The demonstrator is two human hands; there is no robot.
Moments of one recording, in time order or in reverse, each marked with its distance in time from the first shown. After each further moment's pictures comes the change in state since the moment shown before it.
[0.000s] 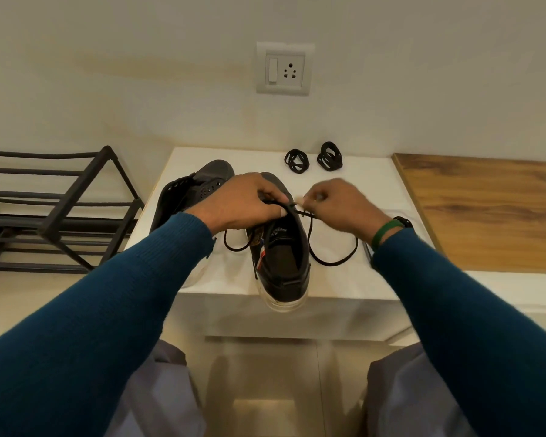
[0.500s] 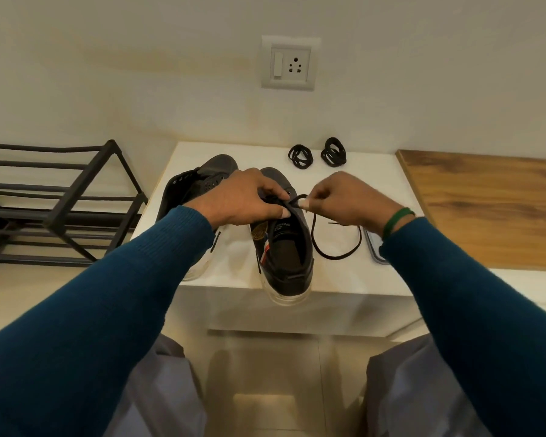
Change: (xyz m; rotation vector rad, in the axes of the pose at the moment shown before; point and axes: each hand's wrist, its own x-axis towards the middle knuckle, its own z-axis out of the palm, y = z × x) left_hand -0.005 -0.006 -0.003 0.022 -0.025 -0.003; right_hand 0.000 -0.006 -0.004 -0.010 -0.127 0.005
